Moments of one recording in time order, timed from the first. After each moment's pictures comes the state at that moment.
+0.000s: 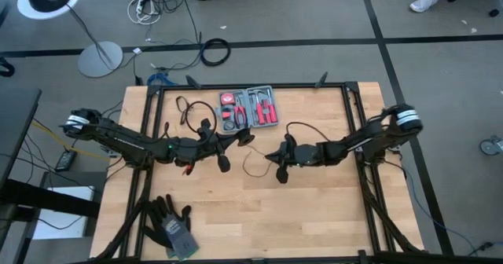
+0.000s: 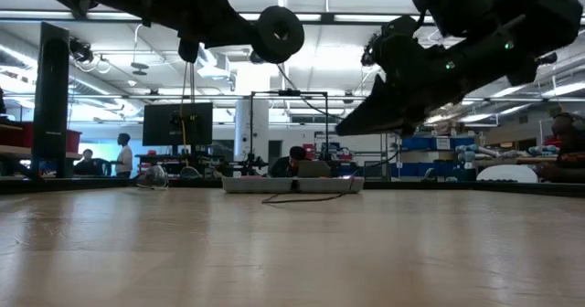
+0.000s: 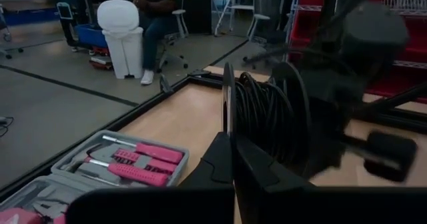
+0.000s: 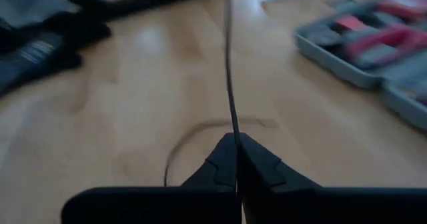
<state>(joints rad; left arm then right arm) -0.20 1.27 0.59 0.54 -0.65 -0.14 0.16 1.59 0.54 0.62 0.35 0.34</state>
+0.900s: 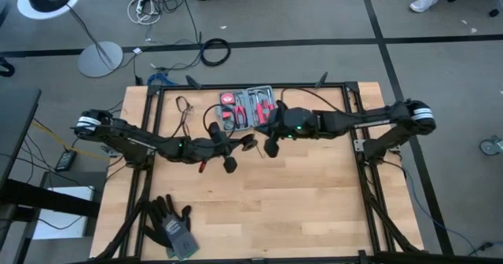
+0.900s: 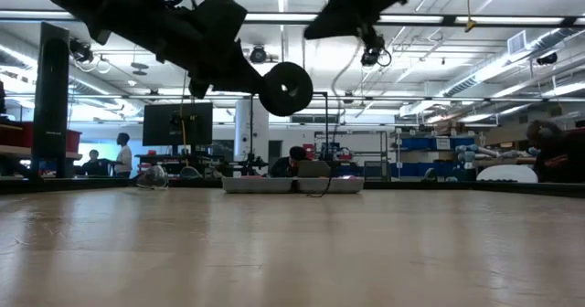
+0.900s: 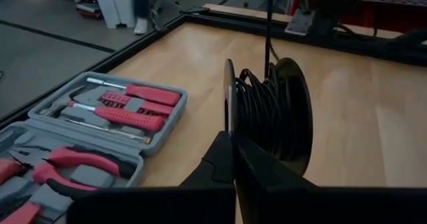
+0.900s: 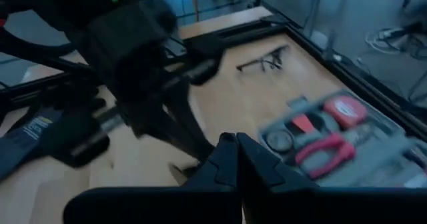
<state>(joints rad) -0.12 1.41 0.62 0.43 -0.52 -0.24 0.00 1.44 1.09 -0.09 0.24 0.23</state>
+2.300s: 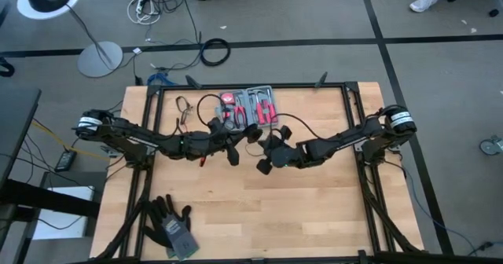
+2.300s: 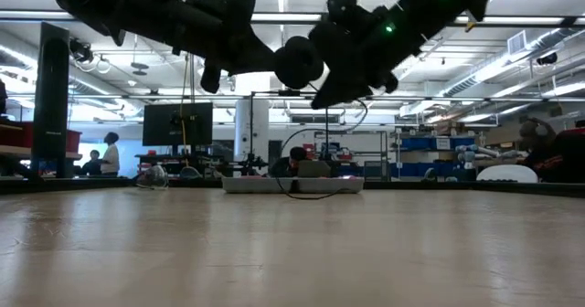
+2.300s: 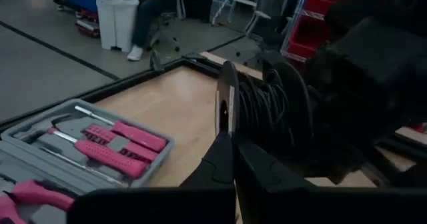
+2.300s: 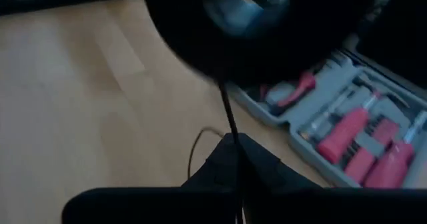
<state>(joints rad) -0.07 1.42 0.62 0.66 -0.50 -0.32 0.20 1.67 0.96 0.01 0.70 0.40</state>
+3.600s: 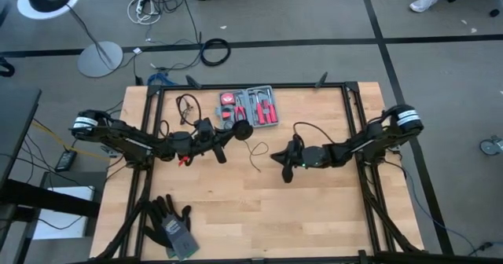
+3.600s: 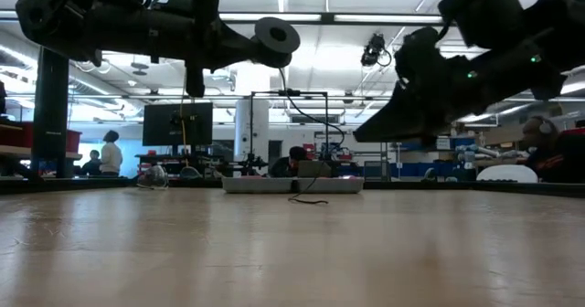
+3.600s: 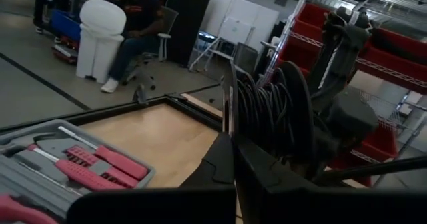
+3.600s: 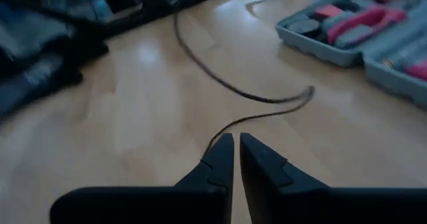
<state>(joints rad) -0.07 1.38 0.40 1.07 -0.47 -0.37 0.19 1.60 0.42 0.80 0.40 0.43</state>
